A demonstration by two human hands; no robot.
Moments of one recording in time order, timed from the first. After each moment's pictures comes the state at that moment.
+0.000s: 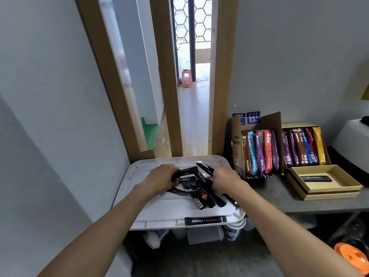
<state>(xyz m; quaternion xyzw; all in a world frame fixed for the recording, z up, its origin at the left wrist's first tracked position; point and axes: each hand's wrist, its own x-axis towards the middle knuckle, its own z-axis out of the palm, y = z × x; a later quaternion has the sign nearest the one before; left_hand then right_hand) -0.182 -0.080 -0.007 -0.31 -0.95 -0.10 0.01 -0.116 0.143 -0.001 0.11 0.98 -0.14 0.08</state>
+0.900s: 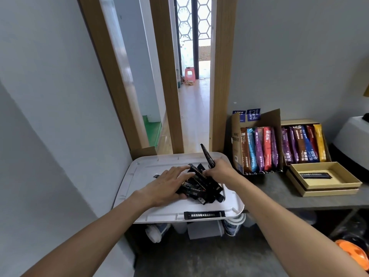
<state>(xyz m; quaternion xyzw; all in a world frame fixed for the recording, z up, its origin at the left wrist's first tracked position) -0.151 -0.090 -0.026 -0.44 -0.90 -0.05 -0.01 -0.131 0.147 -0.010 0.14 0.87 -0.46 0.05</state>
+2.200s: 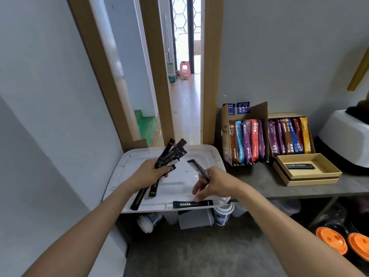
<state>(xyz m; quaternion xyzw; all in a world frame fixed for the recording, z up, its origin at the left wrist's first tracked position) -0.143 -0.093 -0.009 -0.14 -0.89 -0.43 -0.10 -0.055 0.167 0.001 -0.09 0.88 -0.44 0.18</state>
